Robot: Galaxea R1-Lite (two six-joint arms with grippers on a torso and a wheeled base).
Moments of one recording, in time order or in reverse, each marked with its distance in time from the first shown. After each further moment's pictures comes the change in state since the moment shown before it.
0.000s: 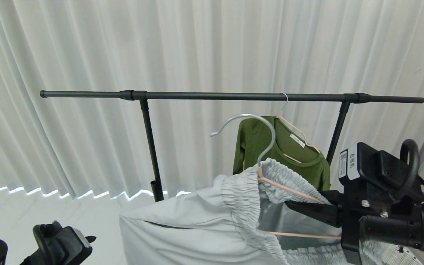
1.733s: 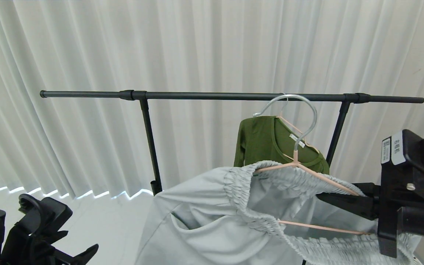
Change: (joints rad) left arm 0.350 0.086 -0.044 -0.001 0.000 -0.027; right arm -0.110 -0.116 0.000 0.114 -0.003 0.000
